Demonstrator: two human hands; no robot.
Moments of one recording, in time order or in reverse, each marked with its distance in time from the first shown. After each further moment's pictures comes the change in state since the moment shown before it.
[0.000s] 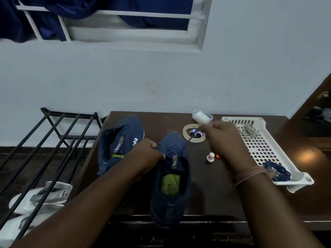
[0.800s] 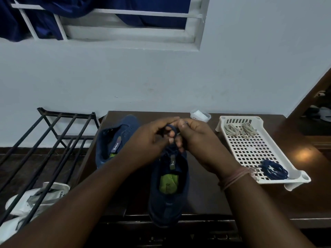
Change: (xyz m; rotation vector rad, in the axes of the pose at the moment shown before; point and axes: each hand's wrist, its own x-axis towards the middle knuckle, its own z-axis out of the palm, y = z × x) left_hand -0.007 0.020 -0.014 0.052 -0.011 0.746; right_hand -0.012 -0.010 0.034 0.451 -0.438 -0.158
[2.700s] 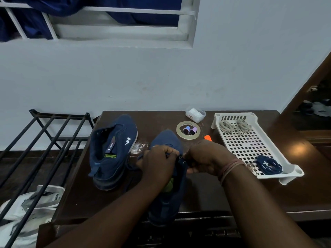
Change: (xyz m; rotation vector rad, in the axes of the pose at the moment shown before) left_hand -0.012 -0.037 0.092 0.094 0.212 -0.416; right_hand 0.003 0.026 -0.027 -0.179 0.021 0.887
